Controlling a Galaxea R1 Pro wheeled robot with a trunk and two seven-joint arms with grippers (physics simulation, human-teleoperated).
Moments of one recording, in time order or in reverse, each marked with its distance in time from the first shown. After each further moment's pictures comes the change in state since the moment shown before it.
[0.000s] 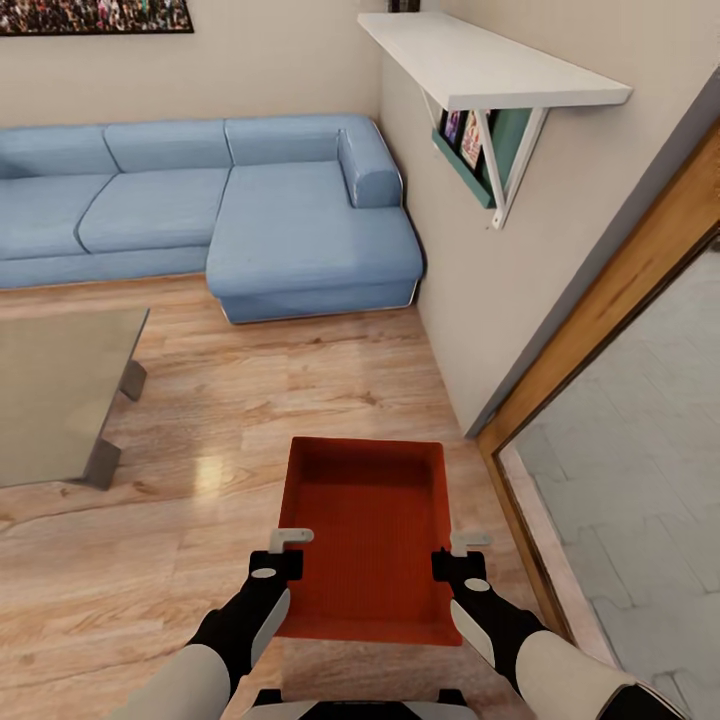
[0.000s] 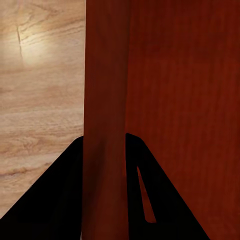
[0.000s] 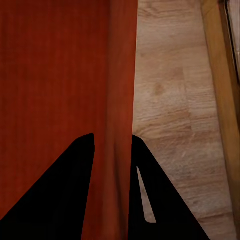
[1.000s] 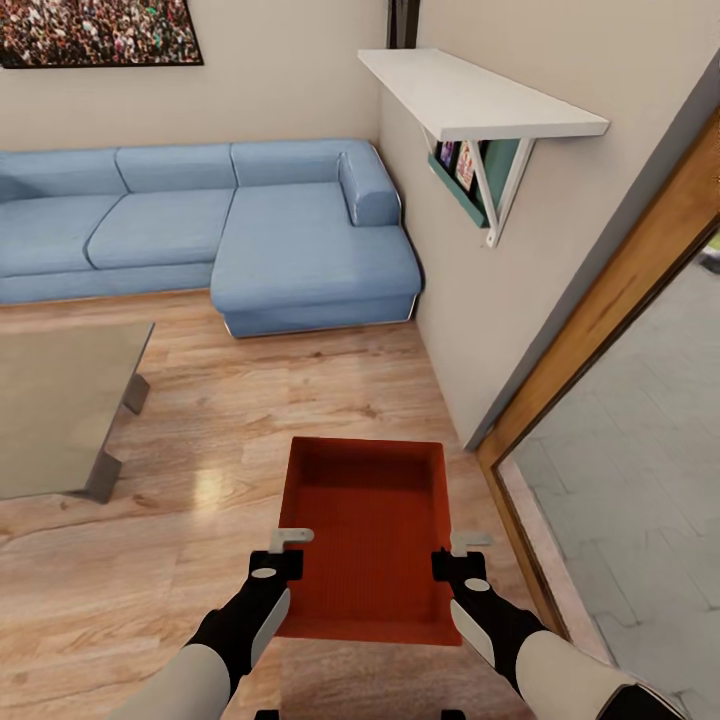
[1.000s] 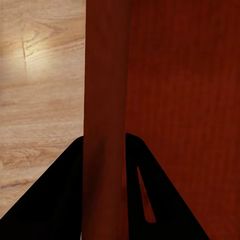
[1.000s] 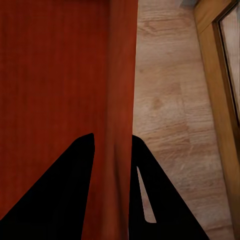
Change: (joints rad) left arm 0.000 0.000 0.000 -0.001 -0.001 0.000 -0.001; right arm 0.000 0.000 0.000 0.000 0.000 -0.001 0.000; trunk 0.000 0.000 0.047
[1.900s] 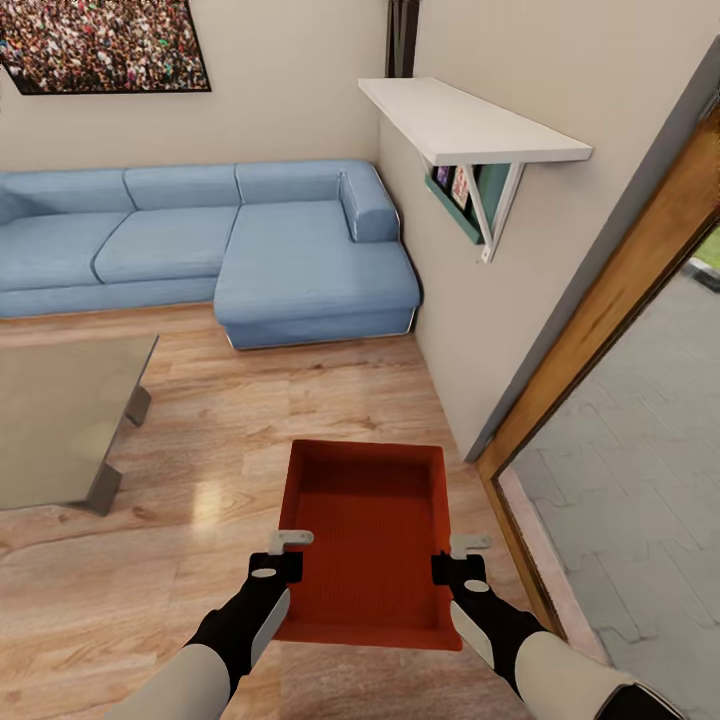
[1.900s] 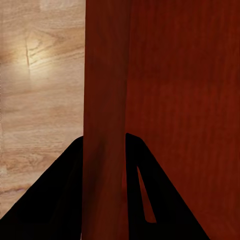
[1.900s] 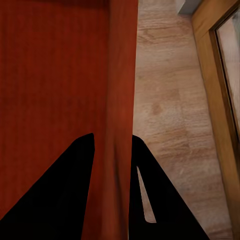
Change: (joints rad) left arm 0.000 0.001 0.001 0.001 -0.002 0.025 0.000; right arm 0.000 0.005 -0.002 0.011 -0.006 0.016 0.003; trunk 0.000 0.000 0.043
